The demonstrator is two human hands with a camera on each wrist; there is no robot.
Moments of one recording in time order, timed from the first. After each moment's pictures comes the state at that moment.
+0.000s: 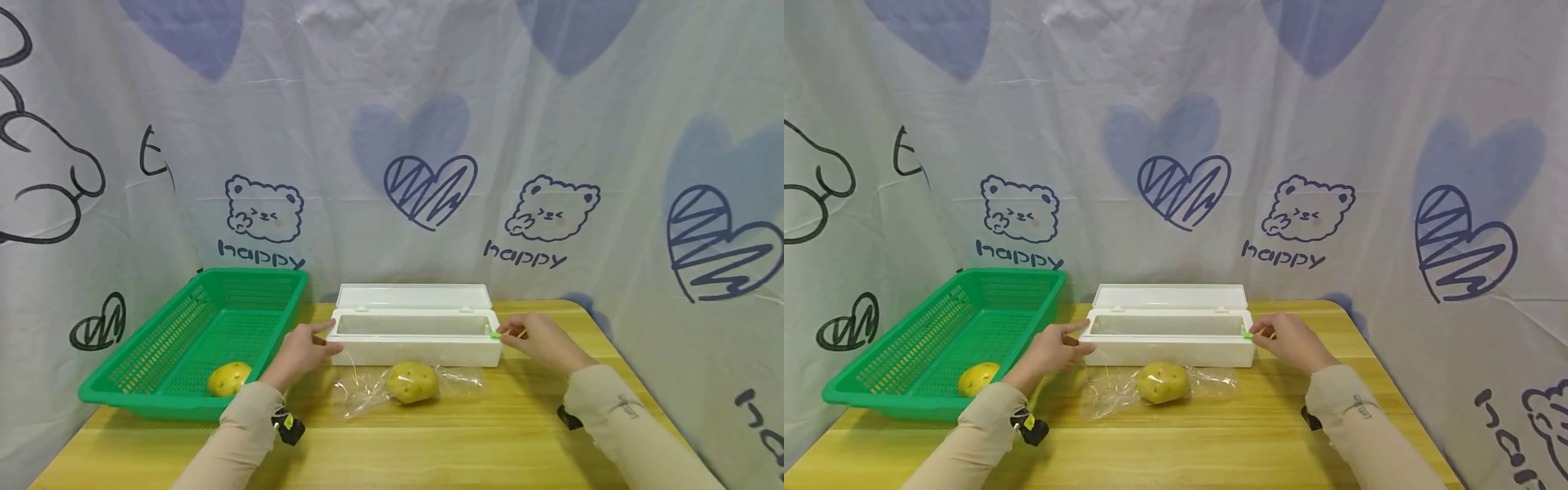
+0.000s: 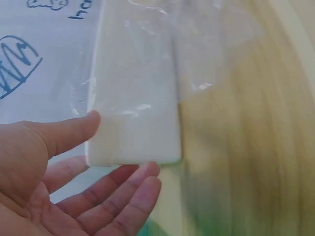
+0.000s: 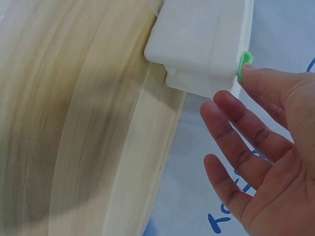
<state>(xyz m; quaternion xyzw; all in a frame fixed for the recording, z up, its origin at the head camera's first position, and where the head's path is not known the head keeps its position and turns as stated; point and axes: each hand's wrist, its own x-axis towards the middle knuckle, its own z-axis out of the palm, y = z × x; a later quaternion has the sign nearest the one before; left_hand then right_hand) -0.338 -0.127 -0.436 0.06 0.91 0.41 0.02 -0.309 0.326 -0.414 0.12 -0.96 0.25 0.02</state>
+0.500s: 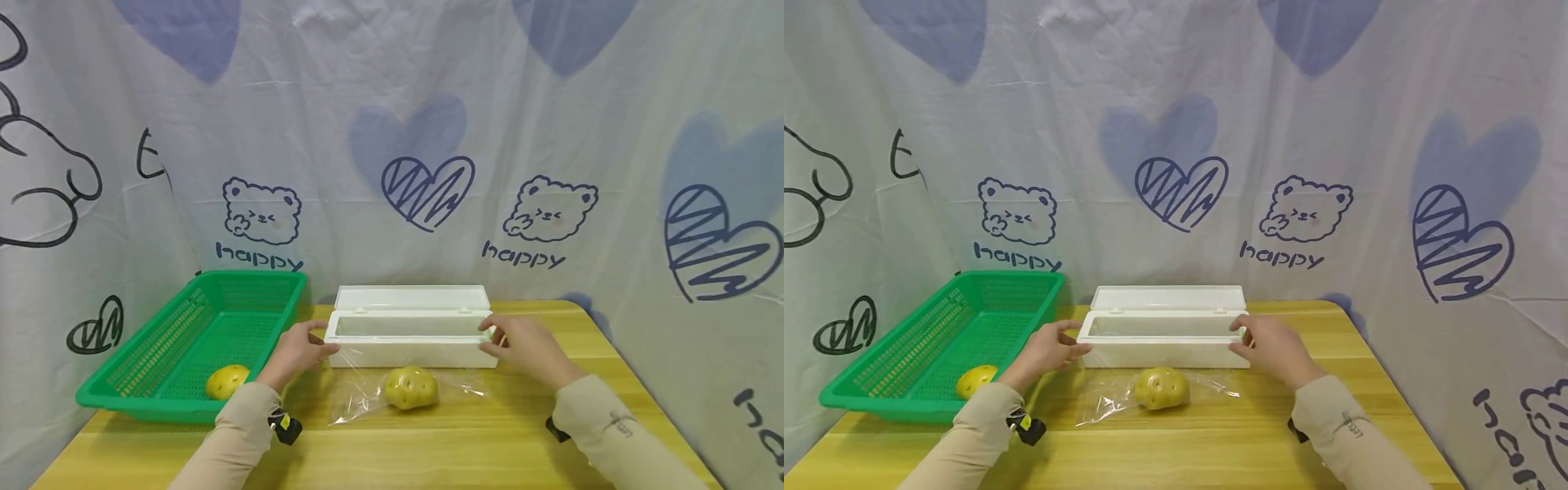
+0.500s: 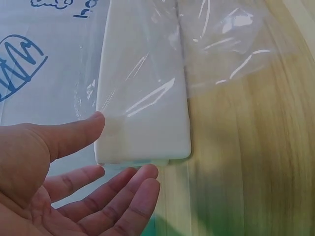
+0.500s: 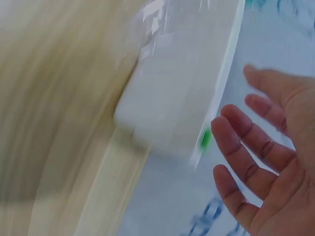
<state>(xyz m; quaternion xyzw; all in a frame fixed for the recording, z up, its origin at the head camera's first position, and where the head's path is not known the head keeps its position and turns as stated) -0.340 -0.128 -0.429 0.05 0.90 0.42 0.03 -0.286 0.286 -0.402 0.16 -0.97 0.16 0.08</state>
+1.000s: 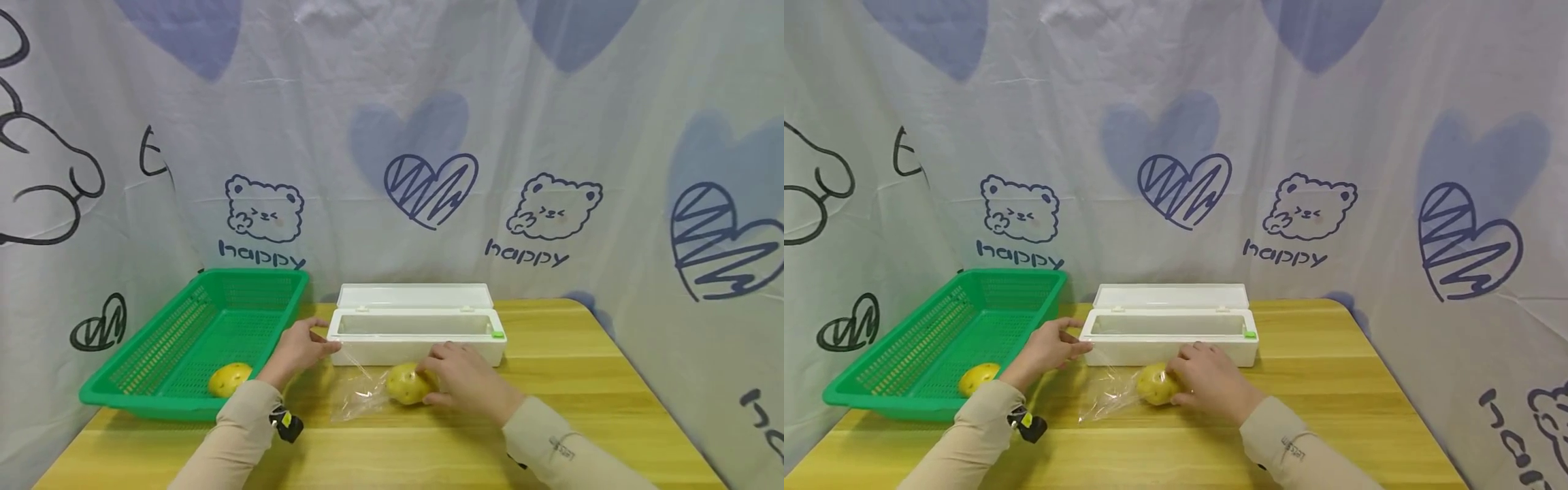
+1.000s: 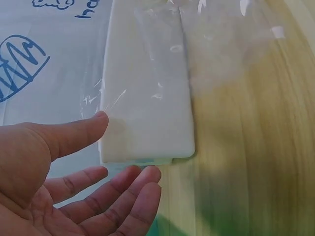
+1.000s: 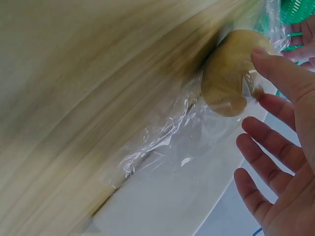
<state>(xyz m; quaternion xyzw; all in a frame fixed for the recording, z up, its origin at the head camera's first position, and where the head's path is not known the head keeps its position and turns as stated) -0.341 -0.131 -0.426 0.04 0.91 0.42 0.04 -0.268 0.195 -0.437 0.33 -0.93 0.04 0.14</state>
